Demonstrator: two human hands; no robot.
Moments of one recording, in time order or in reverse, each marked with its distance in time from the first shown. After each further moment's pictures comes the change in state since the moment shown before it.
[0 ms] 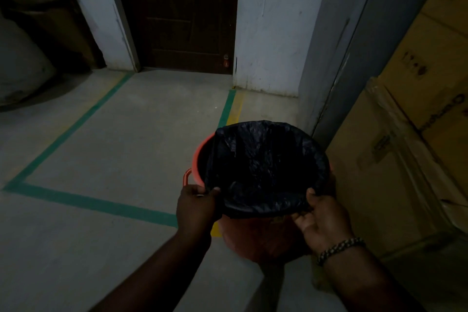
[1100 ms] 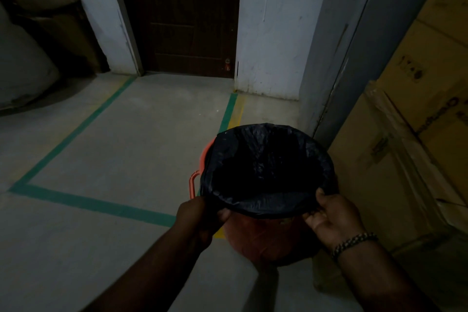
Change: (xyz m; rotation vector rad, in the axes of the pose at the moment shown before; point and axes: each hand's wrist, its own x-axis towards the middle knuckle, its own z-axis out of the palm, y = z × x) left_hand -0.002 0.008 -0.013 -0.661 -0.157 -0.381; right_hand 0.014 -0.018 -0.015 0.004 0.006 0.035
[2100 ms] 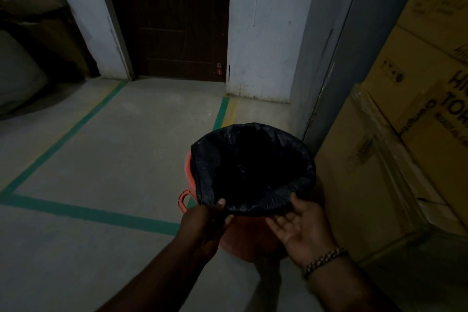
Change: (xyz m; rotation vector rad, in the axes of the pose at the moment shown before) left_hand -0.010 -0.022 0.015 0.110 -0.124 -0.104; right_hand -0.028 0.028 0.011 0.061 -0.058 0.095
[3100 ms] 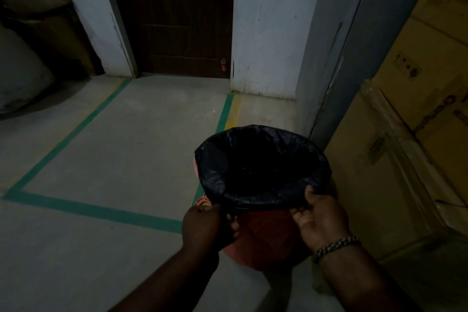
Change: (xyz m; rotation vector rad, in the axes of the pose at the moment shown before) left_hand -0.025 -0.001 0.005 0.356 0.217 0.215; right_hand 0.019 -0.015 0.007 0.057 0.029 -0.149
